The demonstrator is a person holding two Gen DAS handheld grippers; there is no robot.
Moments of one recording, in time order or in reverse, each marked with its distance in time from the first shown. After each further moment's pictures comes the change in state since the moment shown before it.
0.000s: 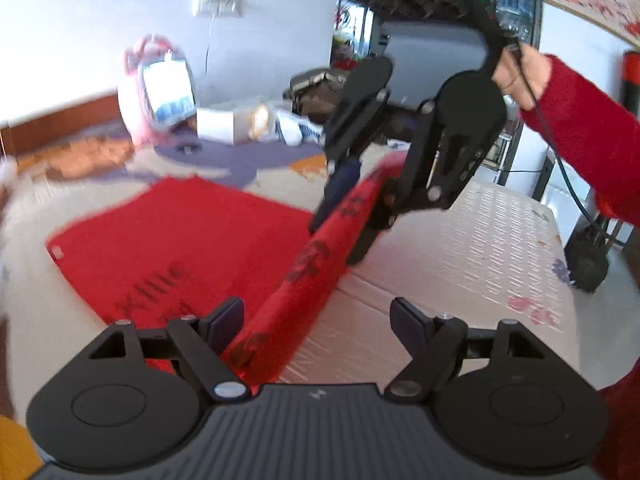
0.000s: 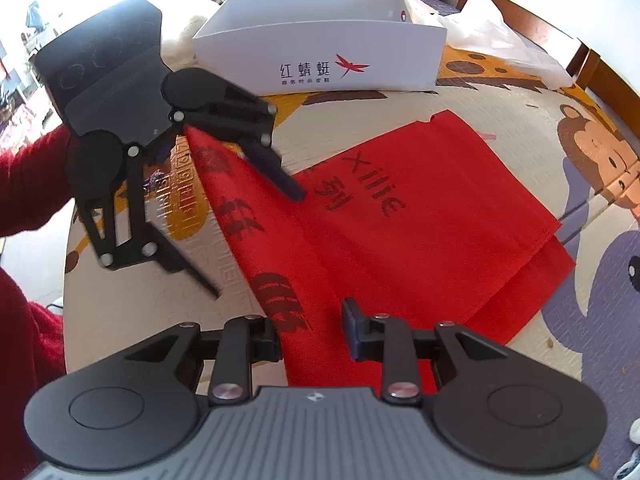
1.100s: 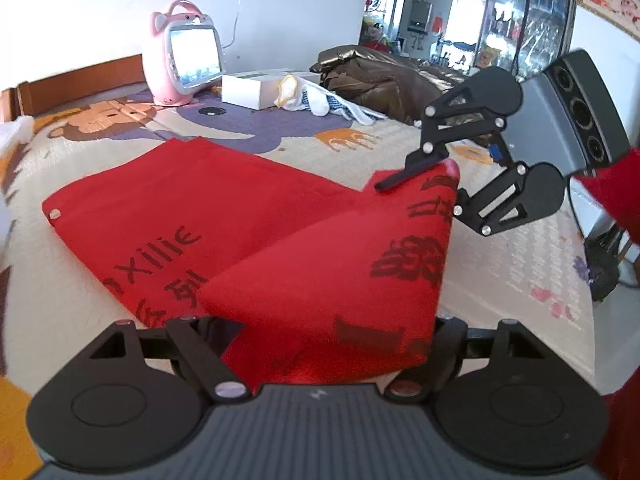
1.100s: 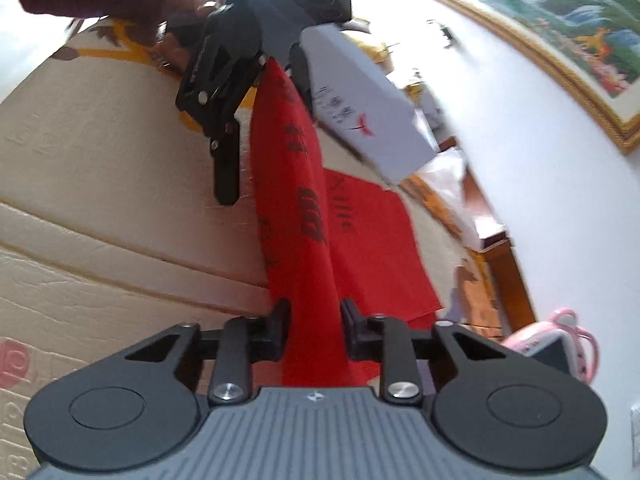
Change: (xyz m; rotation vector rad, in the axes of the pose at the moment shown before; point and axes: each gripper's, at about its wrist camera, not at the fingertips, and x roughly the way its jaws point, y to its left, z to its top) left arm -0.011 -0.007 -0.018 -0.022 0.020 0.073; right arm 0.008 0.082 -0.104 -0.620 -0.176 -0.446
